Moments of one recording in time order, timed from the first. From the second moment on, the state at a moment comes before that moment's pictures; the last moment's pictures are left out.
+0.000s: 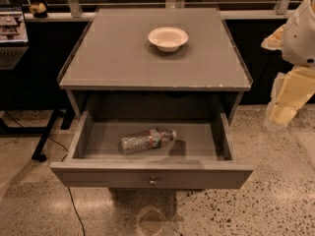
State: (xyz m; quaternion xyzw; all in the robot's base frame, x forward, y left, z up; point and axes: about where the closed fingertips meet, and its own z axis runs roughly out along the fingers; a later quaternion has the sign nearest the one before) arm 0.438 -0.216 0.978 -0.60 0.78 -0.04 0.16
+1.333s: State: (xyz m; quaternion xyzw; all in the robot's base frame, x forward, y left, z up) arm 0.460 -0.159 0.927 -0.65 0.70 0.06 0.31
